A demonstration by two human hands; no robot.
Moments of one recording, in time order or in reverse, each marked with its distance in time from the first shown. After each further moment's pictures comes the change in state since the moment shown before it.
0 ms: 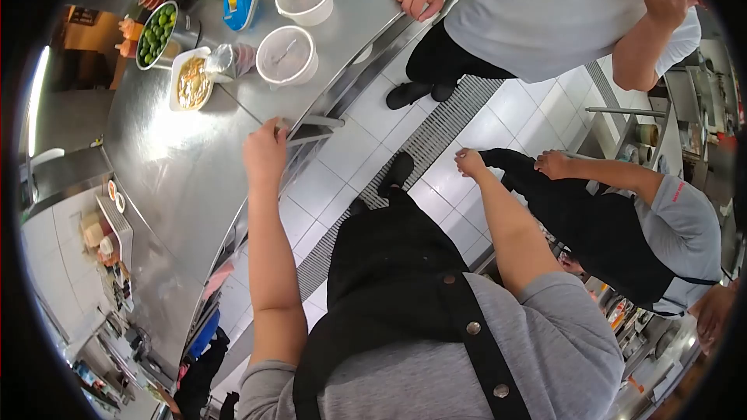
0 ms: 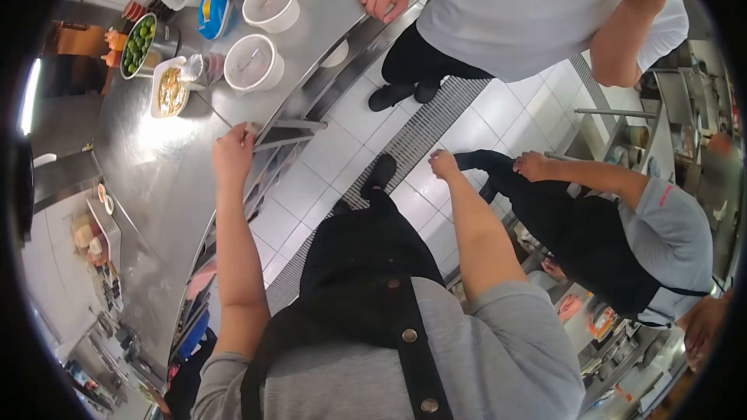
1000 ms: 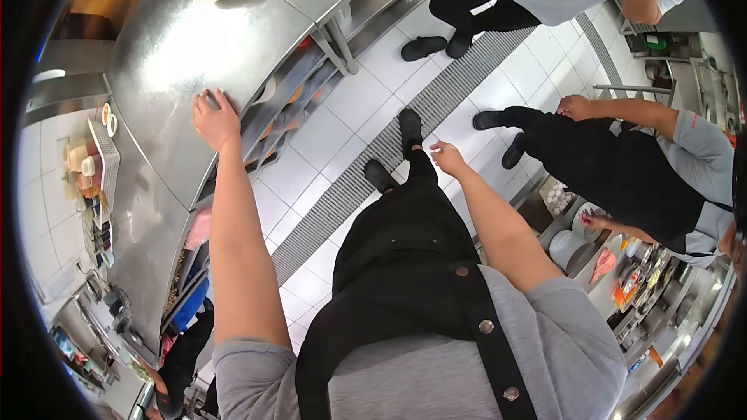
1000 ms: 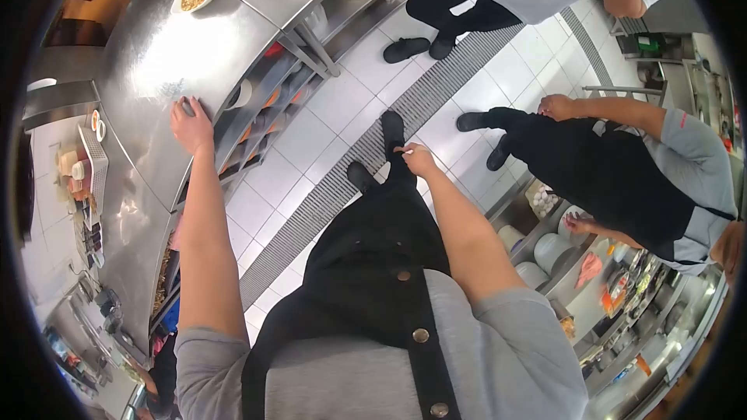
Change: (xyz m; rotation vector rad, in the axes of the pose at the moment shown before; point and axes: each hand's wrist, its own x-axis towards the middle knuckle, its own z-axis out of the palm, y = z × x) left_hand -0.116 -0.230 0.005 0.193 0.650 -0.202; right_hand -0.144 0.058 0.194 -0.117 0.021 -0.358
